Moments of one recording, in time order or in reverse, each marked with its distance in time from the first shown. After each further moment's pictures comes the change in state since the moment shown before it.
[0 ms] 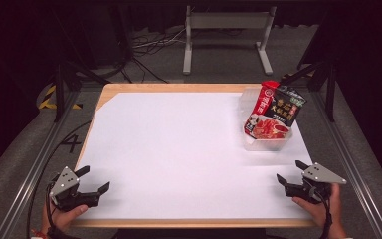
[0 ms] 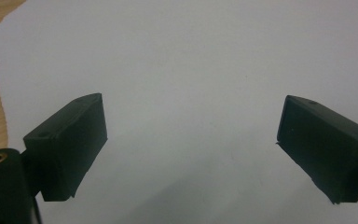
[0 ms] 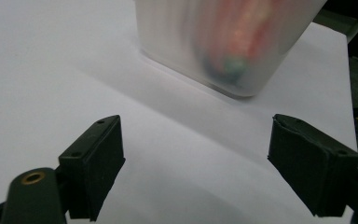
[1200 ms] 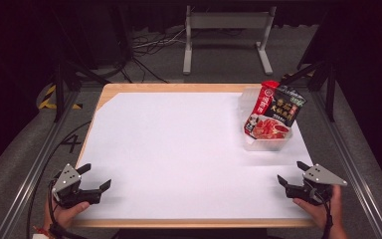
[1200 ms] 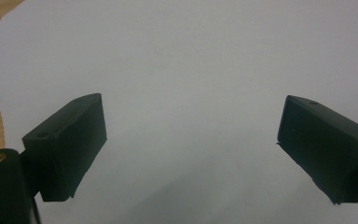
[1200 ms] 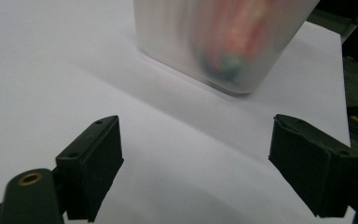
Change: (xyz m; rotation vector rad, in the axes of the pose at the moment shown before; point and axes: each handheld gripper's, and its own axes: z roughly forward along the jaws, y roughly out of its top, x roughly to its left) left arm 0.002 0.004 0.007 0.004 -0.001 -0.002; right arm 0.001 -0.001 -0.003 0.003 -0.015 -0.007
